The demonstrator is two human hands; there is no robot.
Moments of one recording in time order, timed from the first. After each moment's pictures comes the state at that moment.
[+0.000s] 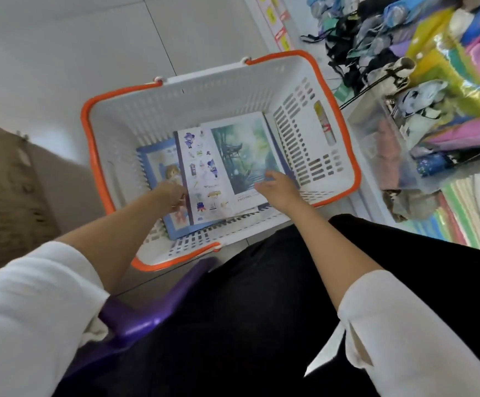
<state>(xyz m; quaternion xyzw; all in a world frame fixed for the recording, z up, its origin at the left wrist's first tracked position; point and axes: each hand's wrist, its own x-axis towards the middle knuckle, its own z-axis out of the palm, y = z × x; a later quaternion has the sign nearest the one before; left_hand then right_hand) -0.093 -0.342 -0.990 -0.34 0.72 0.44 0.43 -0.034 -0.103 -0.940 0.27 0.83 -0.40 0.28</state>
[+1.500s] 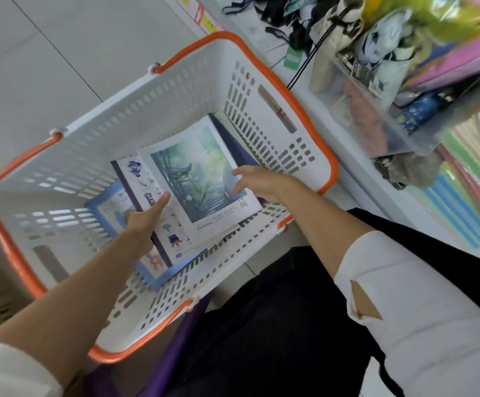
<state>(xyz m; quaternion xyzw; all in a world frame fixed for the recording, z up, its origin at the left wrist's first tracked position) -0.123 -0.300 -1.027 -0.36 0.69 0.51 0.37 -0.079 -0.038 -0.991 0.34 0.66 -0.55 0.39</state>
